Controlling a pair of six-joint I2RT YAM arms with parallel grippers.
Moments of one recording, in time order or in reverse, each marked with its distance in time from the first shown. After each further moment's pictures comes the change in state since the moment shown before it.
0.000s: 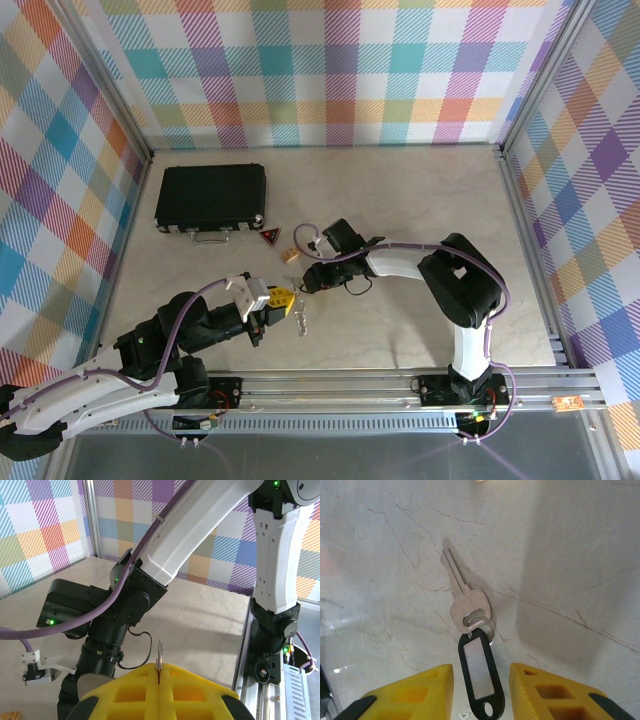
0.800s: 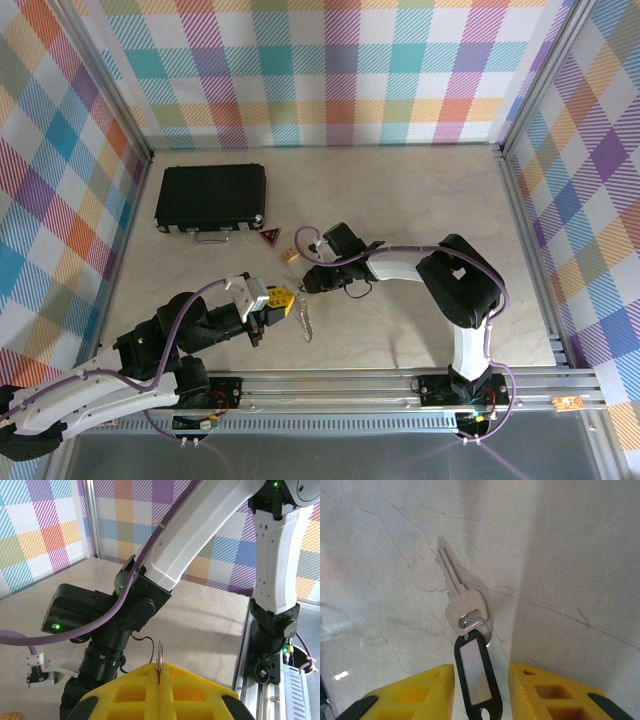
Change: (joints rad) left arm 0.000 -0.005 -0.002 0.000 0.000 0.000; right arm 0.015 0.000 -0.044 0.072 0.007 0.038
